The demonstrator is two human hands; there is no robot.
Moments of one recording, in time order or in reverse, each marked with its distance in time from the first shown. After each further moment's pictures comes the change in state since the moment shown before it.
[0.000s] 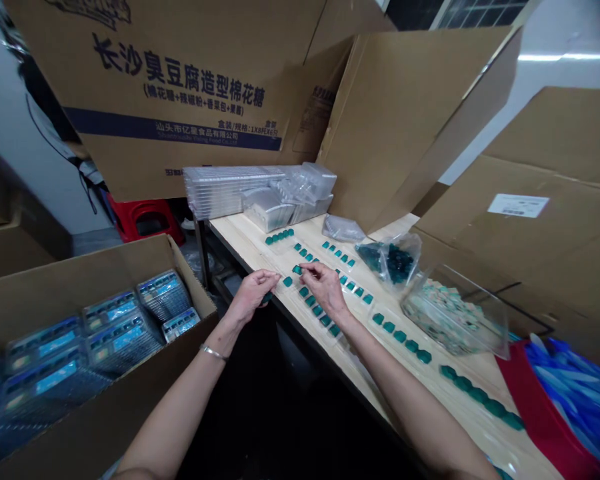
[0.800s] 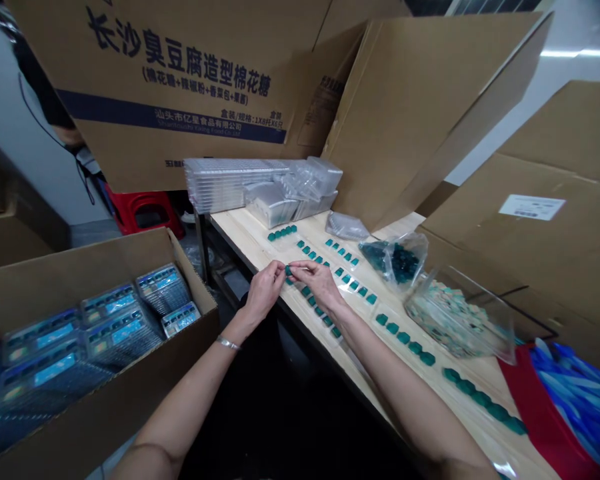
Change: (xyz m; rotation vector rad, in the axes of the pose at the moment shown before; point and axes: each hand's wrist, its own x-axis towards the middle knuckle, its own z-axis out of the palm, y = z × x) left_hand 0.019 -0.014 0.012 0.520 0.172 0.472; right_hand 0.008 -0.003 0.018 0.382 -0.190 0.291
